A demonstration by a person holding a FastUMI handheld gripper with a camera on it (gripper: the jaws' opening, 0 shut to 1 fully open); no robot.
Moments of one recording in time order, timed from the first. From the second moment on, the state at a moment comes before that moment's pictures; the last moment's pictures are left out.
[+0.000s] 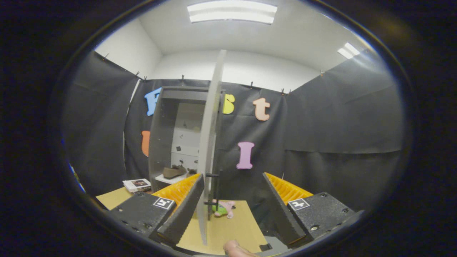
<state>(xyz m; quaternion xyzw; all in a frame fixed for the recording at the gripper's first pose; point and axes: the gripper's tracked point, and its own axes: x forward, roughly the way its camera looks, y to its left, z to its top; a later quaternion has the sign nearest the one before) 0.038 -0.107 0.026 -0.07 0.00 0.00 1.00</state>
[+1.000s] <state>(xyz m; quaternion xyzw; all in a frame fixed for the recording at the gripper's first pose) 0.165 -0.136 -0.070 -0.02 0.11 0.07 0.99</state>
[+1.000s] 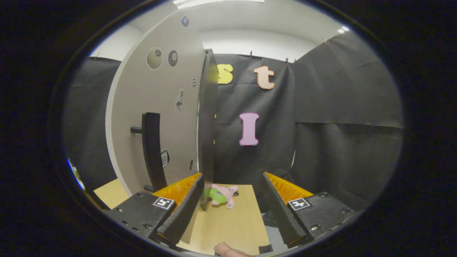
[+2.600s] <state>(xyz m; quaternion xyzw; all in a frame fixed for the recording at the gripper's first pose) 0.084 0.006 -0.083 -0.01 0.04 0.10 0.99</state>
